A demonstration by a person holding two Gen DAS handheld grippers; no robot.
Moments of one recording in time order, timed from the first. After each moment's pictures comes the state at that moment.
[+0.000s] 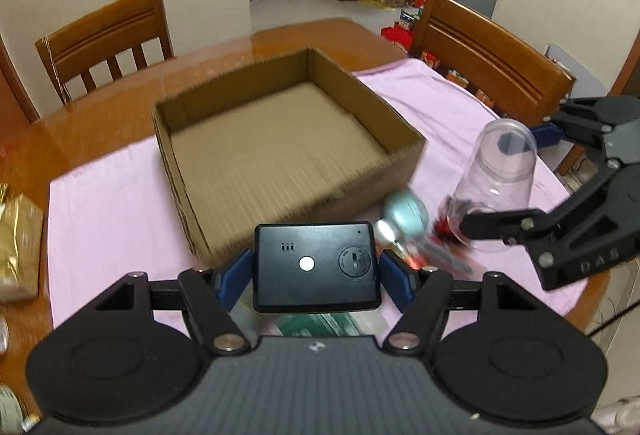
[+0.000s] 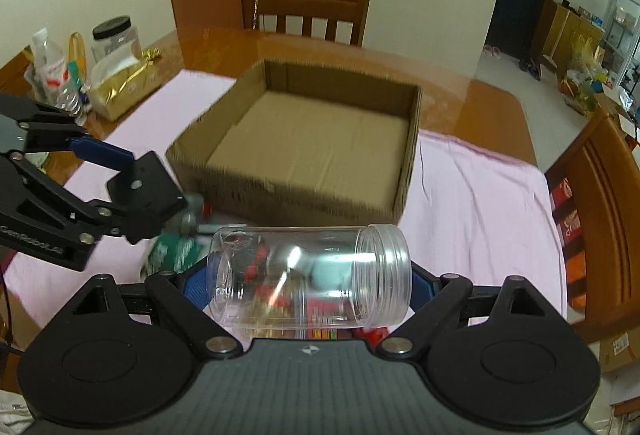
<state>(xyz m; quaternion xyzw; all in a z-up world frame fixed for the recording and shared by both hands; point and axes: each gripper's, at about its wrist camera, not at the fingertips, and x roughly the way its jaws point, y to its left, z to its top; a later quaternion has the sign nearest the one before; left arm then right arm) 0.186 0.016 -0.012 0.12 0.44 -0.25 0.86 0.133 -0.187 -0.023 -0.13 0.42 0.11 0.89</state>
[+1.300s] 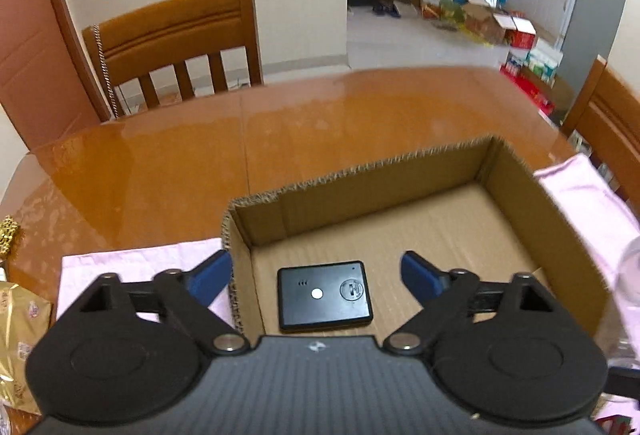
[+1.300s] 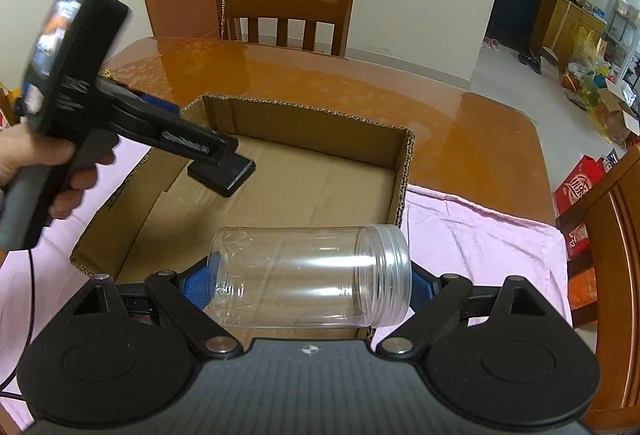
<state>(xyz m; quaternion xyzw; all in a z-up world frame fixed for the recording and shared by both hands) 0.388 0.014 -0.058 0.07 0.42 -0.12 0.90 0.283 -0.195 -0.036 -0.12 0.44 0.10 0.89</state>
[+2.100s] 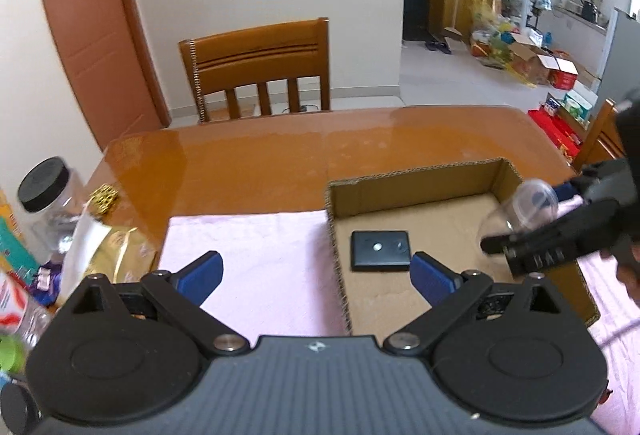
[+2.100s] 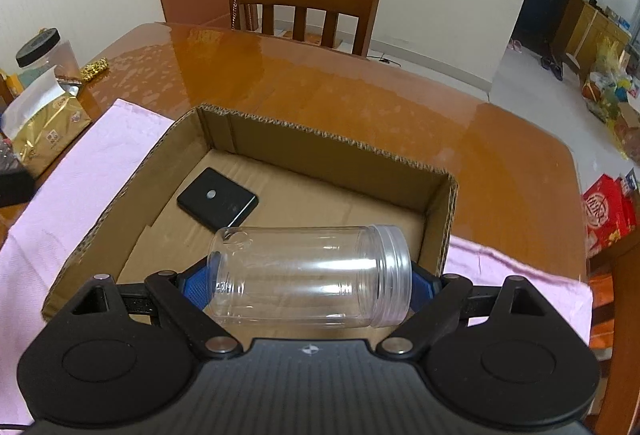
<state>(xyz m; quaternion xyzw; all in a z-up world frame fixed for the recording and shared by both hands) 0.301 0.065 0.003 0.05 0.38 -0.03 0.92 0.355 -0.168 -0.053 -0.15 0.46 0.12 0.87</state>
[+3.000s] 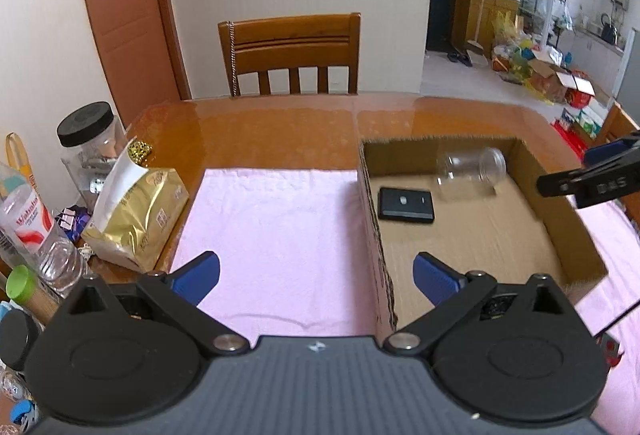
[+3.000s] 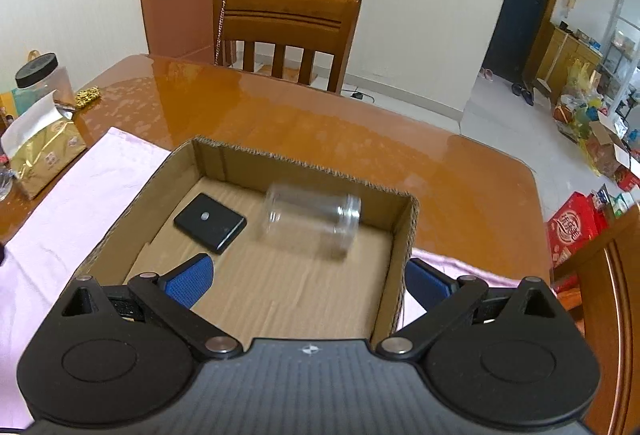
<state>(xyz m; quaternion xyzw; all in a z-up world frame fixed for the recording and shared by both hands) 0.237 0.094 -0.023 0.03 0.37 0.00 0.93 0.309 -0.172 -0.024 -0.15 0.40 0.09 0.90</state>
